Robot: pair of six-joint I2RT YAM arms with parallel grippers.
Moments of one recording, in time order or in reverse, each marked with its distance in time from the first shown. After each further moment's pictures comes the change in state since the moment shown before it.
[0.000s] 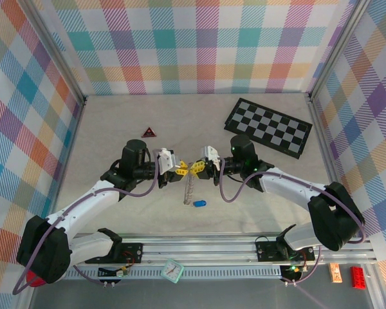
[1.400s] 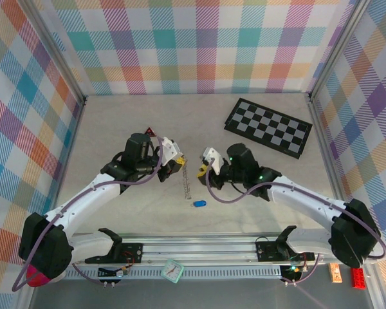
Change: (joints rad) left arm -0.030 0.036 0.134 -0.213 -0.284 -0.129; right arm 0.167 -0.180 0.010 -0.399 0.552 0.227
